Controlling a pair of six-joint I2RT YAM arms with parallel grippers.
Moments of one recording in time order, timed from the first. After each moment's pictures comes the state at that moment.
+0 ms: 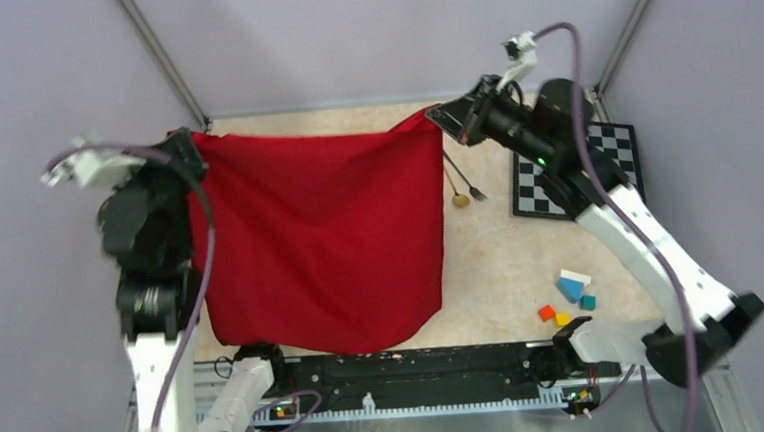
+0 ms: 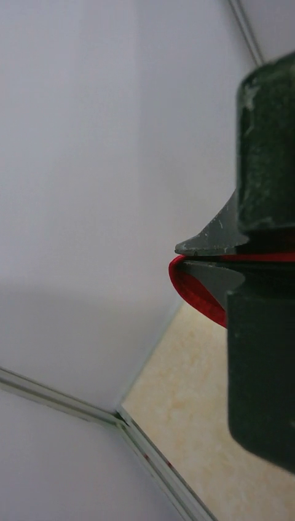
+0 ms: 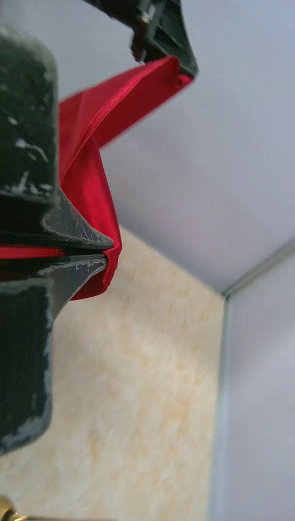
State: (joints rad) left arm -0.02 0.73 1.38 -0.38 -0.24 -0.63; right arm 0.58 1.15 1.42 -0.18 -0.26 0.57
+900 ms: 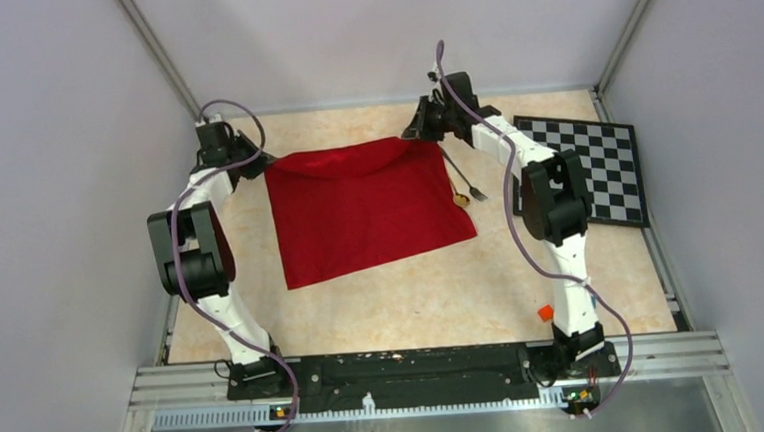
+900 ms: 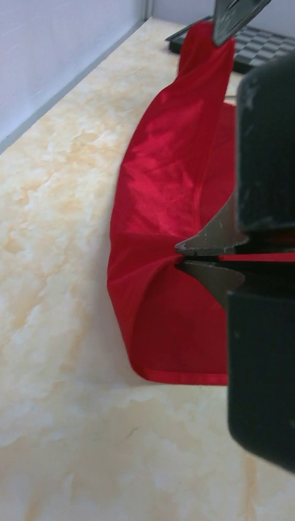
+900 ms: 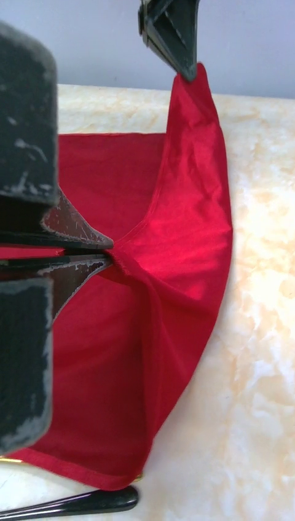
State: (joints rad) left arm 0.18 1.89 1.33 -0.05 0.32 -0.59; right arm 0.37 2.25 1.91 -0.25 -0.40 0.56
